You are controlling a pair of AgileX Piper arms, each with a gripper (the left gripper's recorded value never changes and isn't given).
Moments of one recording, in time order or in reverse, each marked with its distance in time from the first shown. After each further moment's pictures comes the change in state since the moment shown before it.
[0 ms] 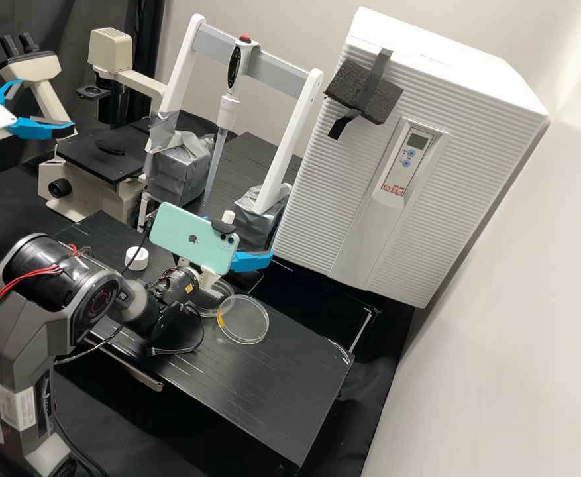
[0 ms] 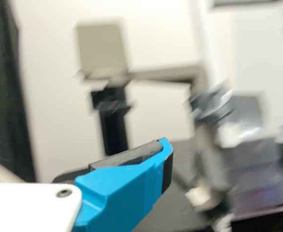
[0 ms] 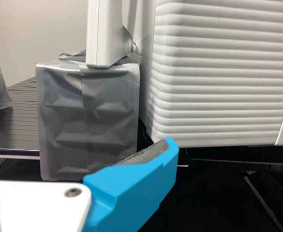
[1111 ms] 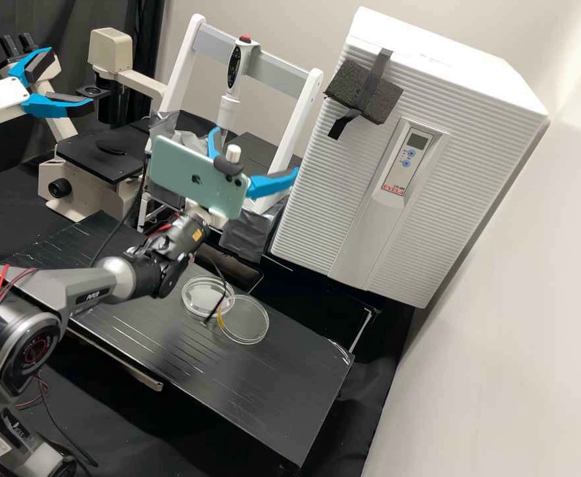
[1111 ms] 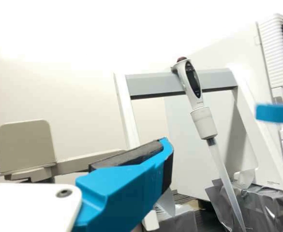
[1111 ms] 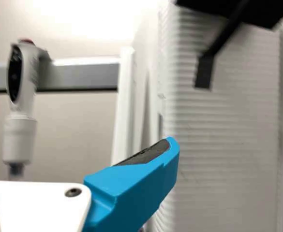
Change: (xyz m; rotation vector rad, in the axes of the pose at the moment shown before) left arm 0.008 0.042 0.042 0.000 -0.206 0.126; right arm -0.009 0.099 -0.102 0.067 0.303 0.242
